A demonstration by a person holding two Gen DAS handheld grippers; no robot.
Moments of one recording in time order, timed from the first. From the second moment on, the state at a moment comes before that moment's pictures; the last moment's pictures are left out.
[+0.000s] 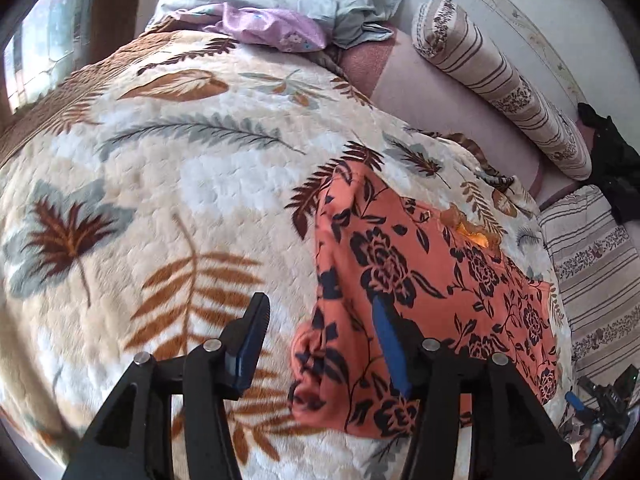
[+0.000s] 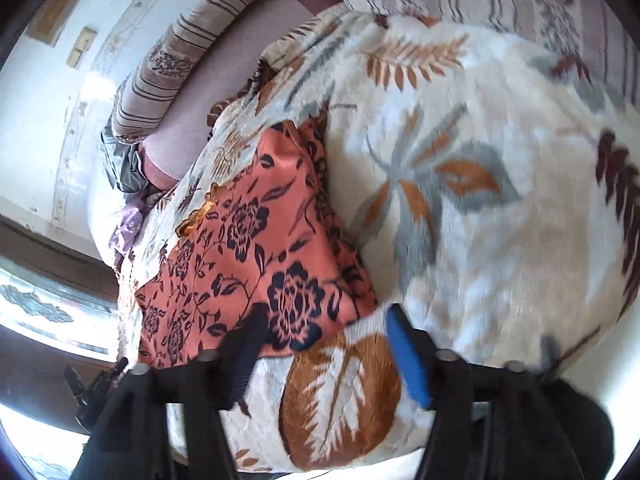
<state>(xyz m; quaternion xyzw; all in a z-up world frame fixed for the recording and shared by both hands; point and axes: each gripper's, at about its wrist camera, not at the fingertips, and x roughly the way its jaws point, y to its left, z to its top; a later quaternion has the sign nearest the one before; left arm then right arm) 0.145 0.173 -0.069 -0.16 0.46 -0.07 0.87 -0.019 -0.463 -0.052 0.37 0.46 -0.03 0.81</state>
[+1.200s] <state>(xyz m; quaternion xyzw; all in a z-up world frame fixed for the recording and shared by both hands) 0.254 0.115 -0.053 -0.06 0.43 -0.09 0.90 0.183 -0.459 -0.045 0.15 0.45 -0.02 0.88</state>
